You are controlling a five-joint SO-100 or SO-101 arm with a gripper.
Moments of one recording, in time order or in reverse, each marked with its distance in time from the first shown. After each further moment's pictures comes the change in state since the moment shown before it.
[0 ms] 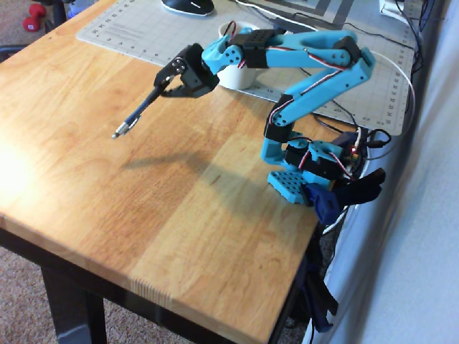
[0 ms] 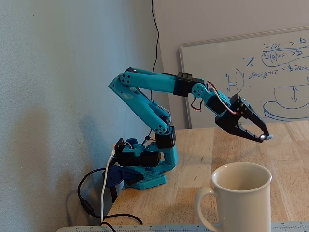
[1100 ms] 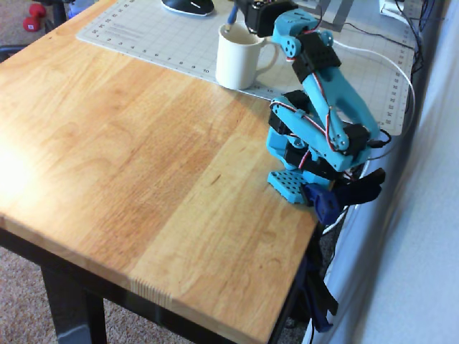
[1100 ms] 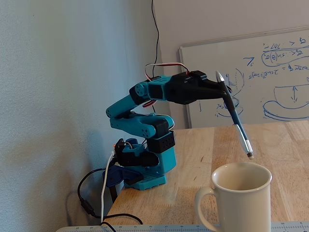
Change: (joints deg) arm 37.6 50.3 9.0 0.0 -84.3
